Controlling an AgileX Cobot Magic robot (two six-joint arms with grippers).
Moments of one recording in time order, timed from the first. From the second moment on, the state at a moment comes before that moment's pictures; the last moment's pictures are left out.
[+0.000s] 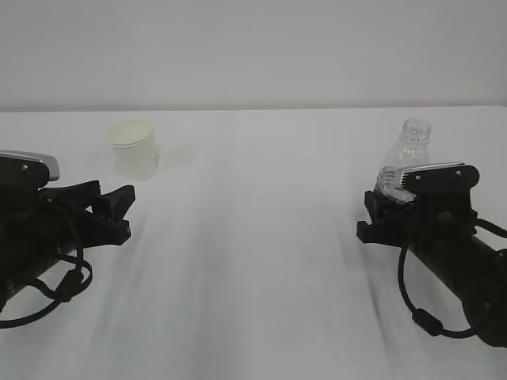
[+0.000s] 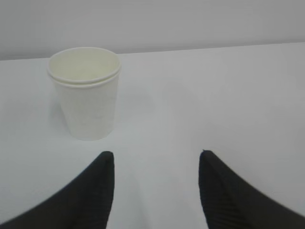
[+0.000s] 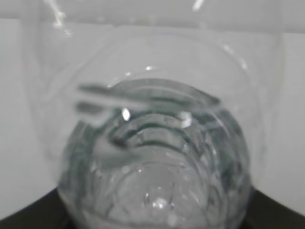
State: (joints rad) left arm -0.37 1.87 -0.42 -0.07 -1.14 -0.10; right arm 0.31 2.08 -0.55 0.13 -1.12 -0.05
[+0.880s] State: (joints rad) left arm -0.37 1.87 -0.42 -0.12 -1.14 -0.10; right arm 0.31 1.83 -0.34 0.05 -1.12 -0.05
